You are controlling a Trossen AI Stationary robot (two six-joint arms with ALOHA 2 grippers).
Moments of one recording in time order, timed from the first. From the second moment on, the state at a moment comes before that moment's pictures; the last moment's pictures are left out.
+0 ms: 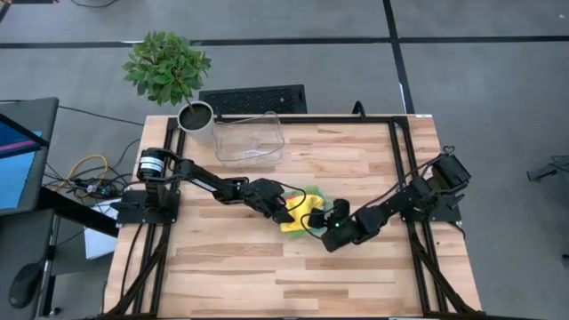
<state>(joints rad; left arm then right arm) 0.00 1.91 0.80 0.53 0.28 -1.04 0.43 1.76 0.79 -0.16 0.61 2.05</state>
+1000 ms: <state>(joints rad) -0.01 1.50 0.80 0.12 -0.04 -0.95 0.15 1.65 0.96 0.03 0.45 1.10</state>
